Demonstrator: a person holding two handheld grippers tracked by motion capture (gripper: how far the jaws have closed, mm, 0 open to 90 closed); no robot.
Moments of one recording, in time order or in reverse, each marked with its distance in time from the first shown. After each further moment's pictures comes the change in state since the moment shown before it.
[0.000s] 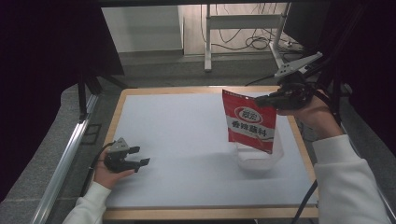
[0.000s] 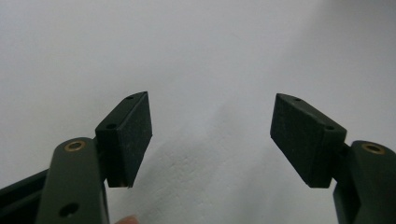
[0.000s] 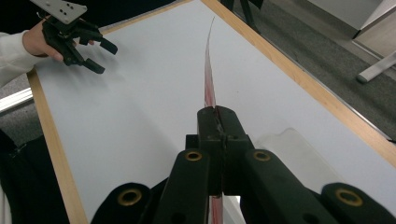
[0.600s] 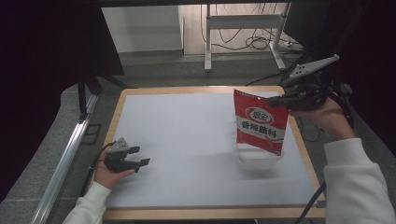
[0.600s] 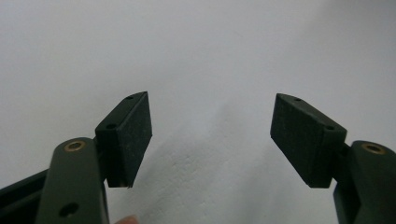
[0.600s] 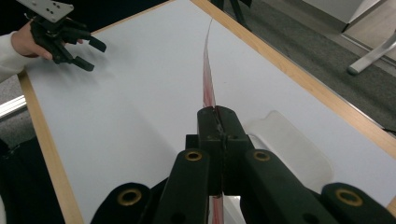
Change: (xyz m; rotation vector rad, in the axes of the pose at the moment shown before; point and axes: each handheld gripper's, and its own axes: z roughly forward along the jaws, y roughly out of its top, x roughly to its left) left arm 0.000 0.000 0.001 0.008 0.004 0.007; right arm -0.017 -0.022 -0.016 -0.015 -0.024 0.038
